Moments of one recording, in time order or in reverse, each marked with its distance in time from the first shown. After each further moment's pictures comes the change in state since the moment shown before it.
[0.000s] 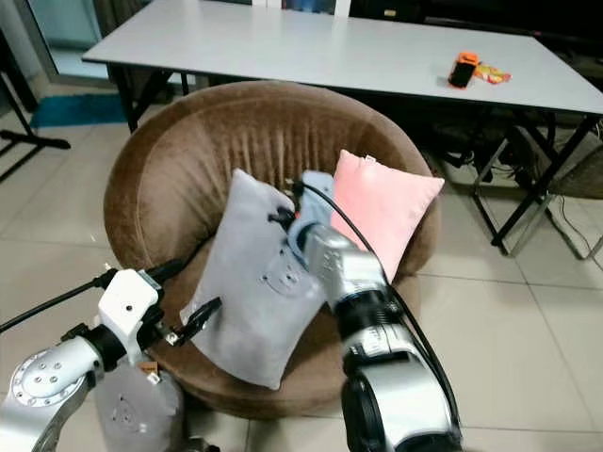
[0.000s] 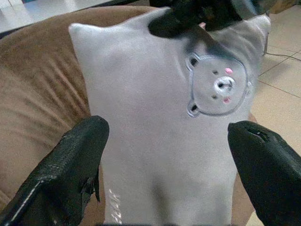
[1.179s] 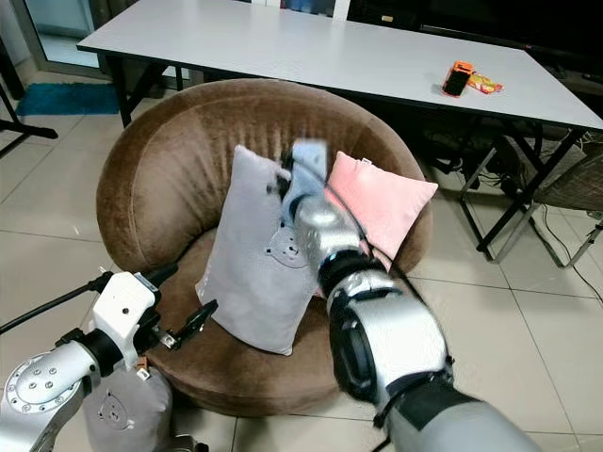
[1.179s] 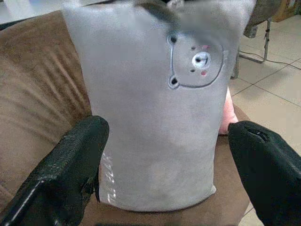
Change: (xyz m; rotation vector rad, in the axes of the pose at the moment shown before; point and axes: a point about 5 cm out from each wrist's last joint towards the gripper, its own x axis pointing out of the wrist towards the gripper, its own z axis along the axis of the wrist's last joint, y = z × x) left arm -0.004 -0.002 0.003 -0.009 0.015 0.020; right arm 0.011 0.004 0.043 -0.127 -0.203 -0.097
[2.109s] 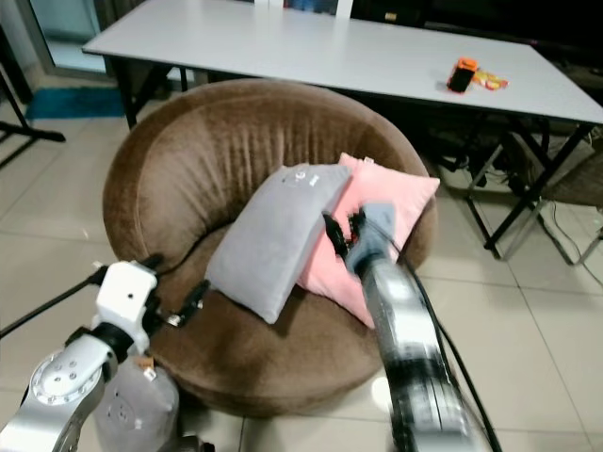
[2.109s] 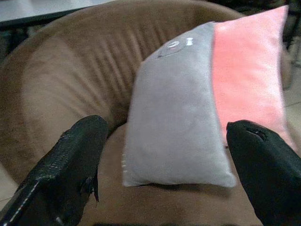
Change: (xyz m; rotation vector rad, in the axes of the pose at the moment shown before) left arm 0.012 0.008 -0.012 -0.074 0.004 0.261; right arm -0.082 -0.080 -0.077 0.014 -0.048 0.061
